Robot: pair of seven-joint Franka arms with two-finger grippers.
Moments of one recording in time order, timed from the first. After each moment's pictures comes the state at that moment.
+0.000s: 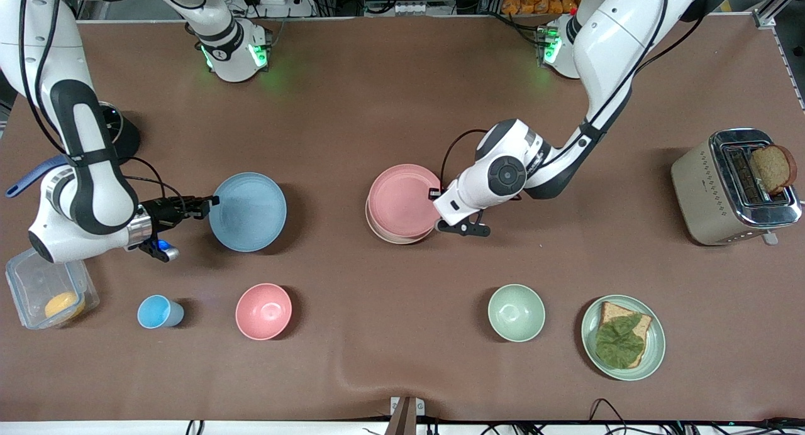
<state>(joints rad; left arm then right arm) -0.14 0.68 -0.55 -1.77 0.02 2.33 -0.51 -0.12 0.59 -0.02 -1.73 0.45 1.61 -0.05</state>
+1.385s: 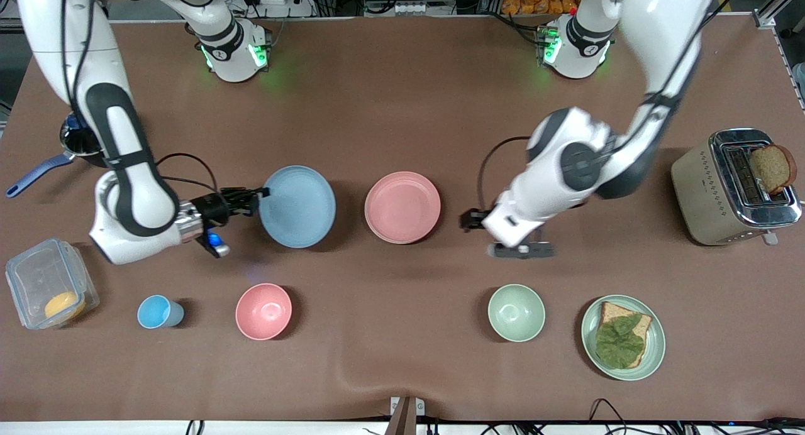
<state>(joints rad) 0.00 0.41 -0.48 -1.63 0.03 2.07 -0.51 0.09 0.59 -0.01 -1.76 0.75 1.61 0.19</state>
